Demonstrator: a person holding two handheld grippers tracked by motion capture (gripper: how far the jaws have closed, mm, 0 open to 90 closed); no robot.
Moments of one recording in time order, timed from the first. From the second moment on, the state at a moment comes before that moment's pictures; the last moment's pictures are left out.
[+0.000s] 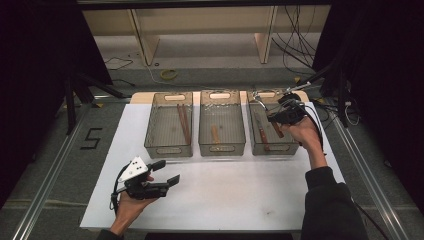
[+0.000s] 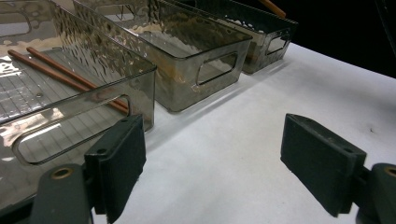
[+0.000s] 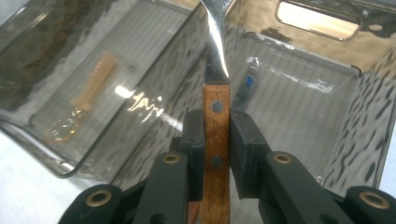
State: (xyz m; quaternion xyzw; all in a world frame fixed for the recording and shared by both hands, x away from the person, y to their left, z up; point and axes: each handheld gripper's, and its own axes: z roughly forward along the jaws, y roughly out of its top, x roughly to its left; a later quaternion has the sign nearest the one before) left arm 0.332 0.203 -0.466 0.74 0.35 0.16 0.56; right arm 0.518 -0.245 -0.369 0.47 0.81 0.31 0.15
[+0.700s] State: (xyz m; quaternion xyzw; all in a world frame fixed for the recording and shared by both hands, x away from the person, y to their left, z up) left arm 0.332 0.203 -0.465 0.73 0.35 0.16 0.57; right arm 0.534 -0.245 -0.387 0.50 0.80 0.28 0.15
